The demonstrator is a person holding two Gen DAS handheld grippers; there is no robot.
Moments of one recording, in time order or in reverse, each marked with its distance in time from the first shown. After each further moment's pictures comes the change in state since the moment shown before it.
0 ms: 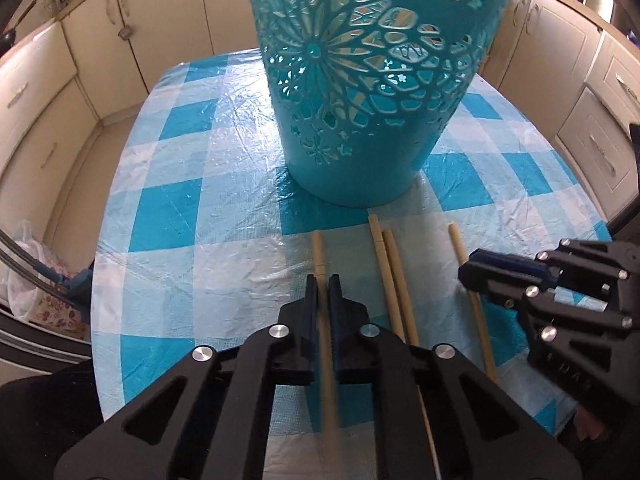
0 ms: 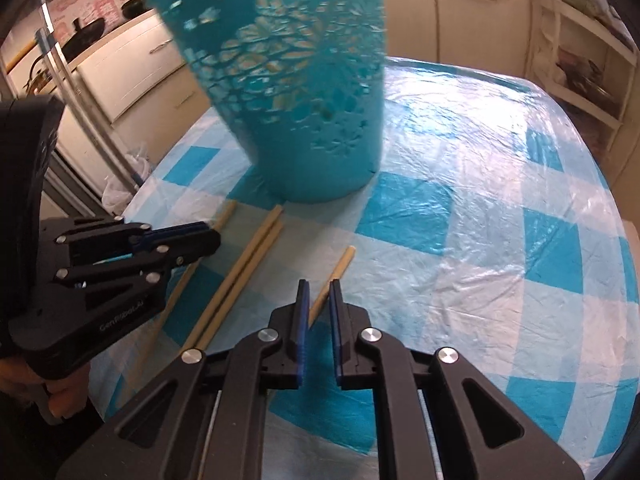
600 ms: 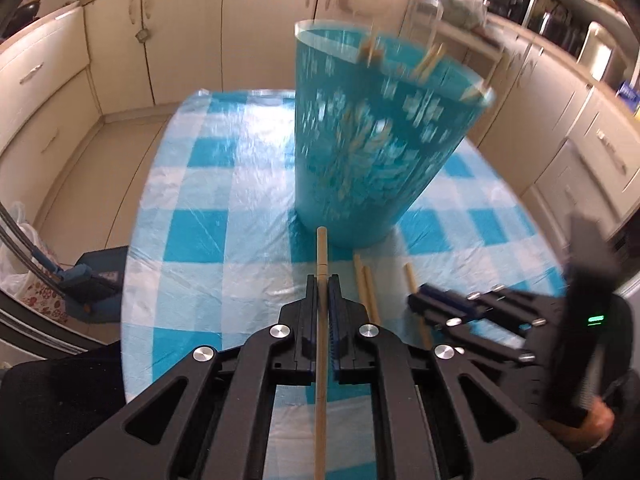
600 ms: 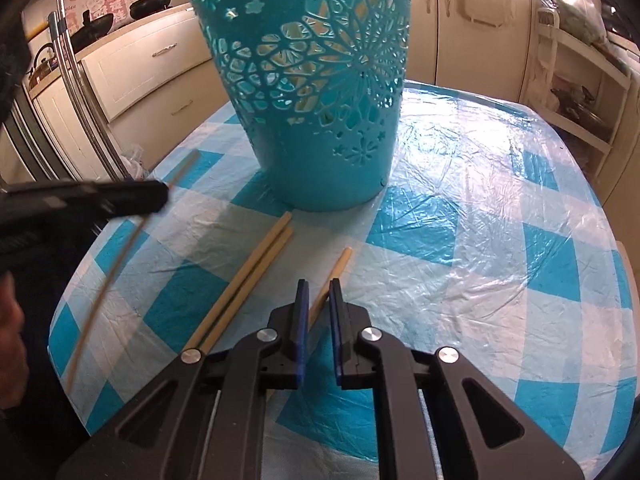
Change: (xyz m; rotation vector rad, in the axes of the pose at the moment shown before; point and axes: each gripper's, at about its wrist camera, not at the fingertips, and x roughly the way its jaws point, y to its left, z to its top) left arm -0.071 0.022 0.006 -0.100 -0.132 -0.103; right arm -0.001 0.007 -0.006 -0.019 -0.074 -0.047
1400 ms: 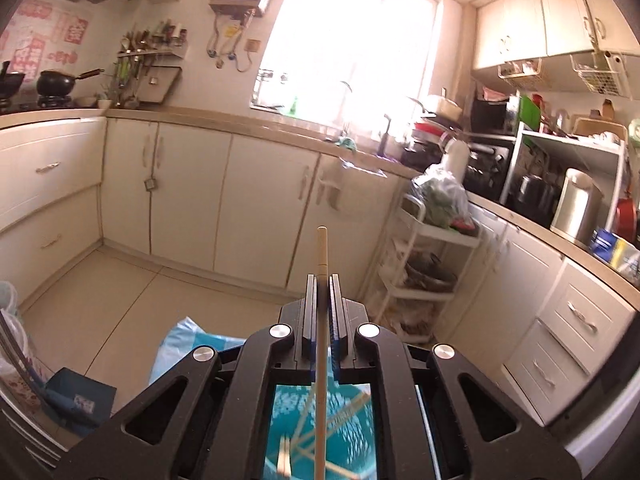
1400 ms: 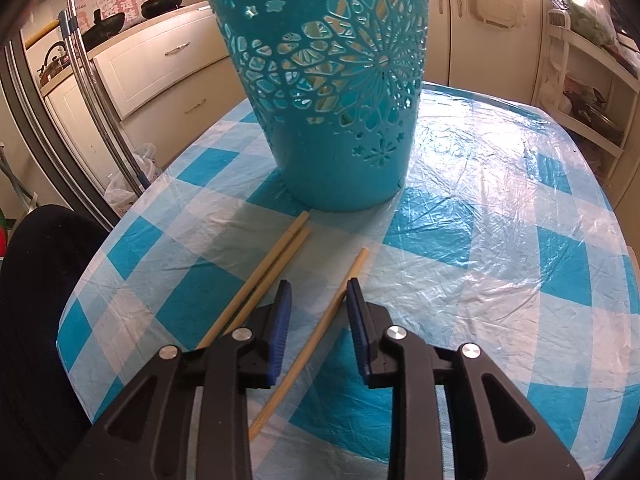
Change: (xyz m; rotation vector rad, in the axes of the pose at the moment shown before) left arm -0.094 -0.038 0.163 -0.098 -0.609 -0.016; right arm 0.002 0.007 -0.001 -0.031 0.001 0.040
